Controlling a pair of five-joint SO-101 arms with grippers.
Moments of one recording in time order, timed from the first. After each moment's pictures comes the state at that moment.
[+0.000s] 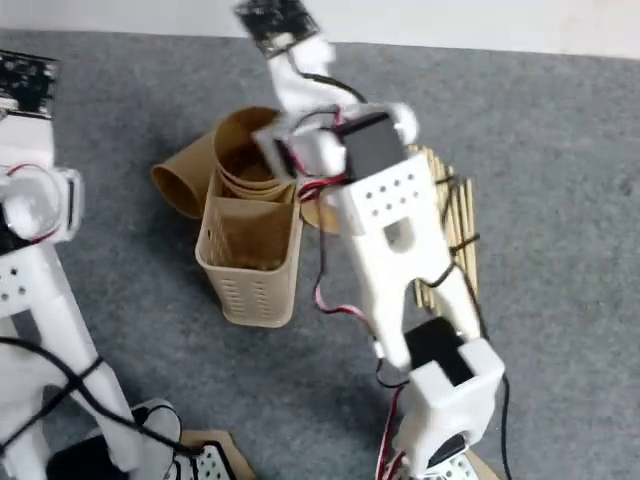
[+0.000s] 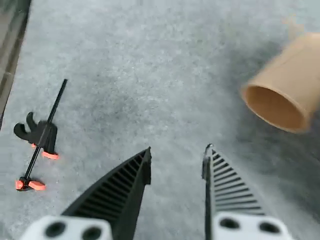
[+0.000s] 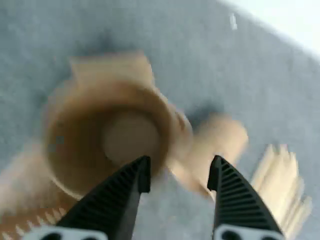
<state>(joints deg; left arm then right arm) -30.7 -26.7 7.4 76.0 -20.0 -32.0 13.7 -51.1 97.1 10.5</state>
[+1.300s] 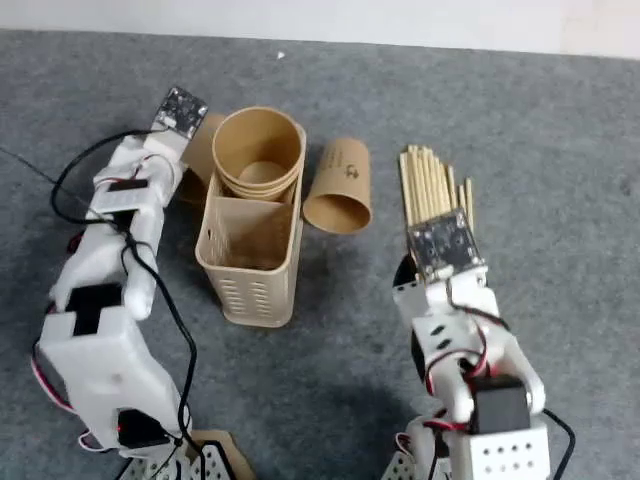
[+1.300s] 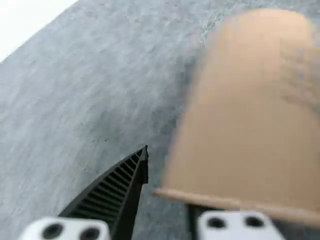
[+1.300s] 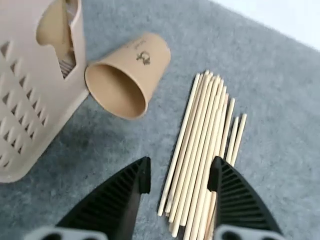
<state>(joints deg) -15.3 20.8 17.9 13.1 -31.4 -14.1 -80.0 61.0 60.1 19.2</state>
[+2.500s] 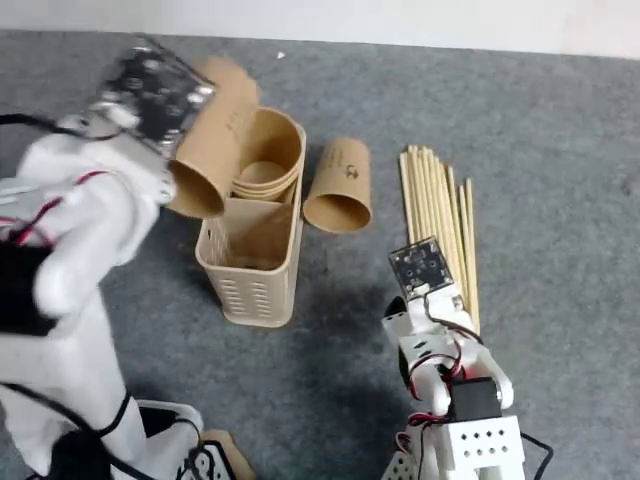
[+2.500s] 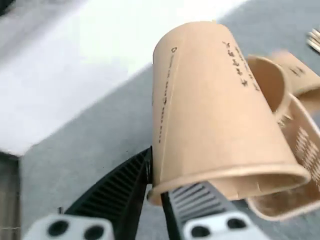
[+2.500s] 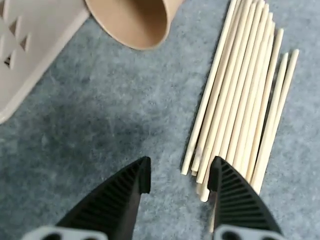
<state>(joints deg) -1.4 -25.8 -30.2 102.5 -27.1 -14.0 -84.3 82.7 54.6 19.2</state>
